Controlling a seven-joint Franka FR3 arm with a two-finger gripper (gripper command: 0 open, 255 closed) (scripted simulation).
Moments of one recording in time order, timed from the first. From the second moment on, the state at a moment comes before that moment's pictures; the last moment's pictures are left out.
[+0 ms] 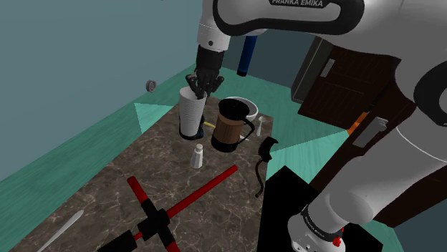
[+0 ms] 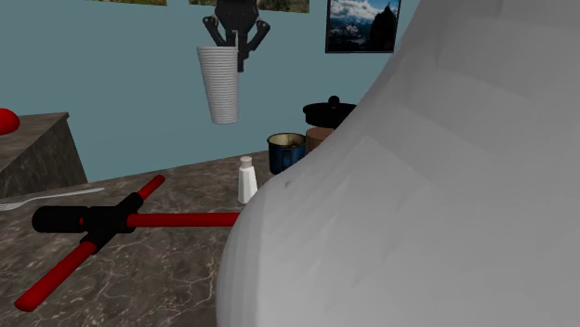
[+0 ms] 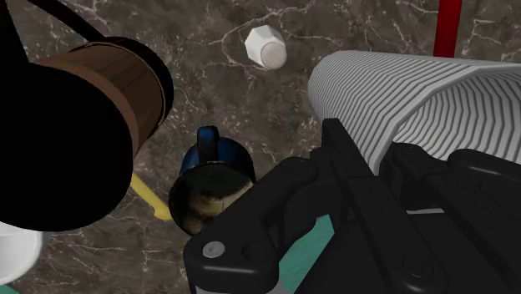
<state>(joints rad) 0.03 -0.09 0.35 -1.82 0.12 1.73 0.40</state>
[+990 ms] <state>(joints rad) -0.07 0.32 0.24 -1.24 0.01 1.52 0.21</state>
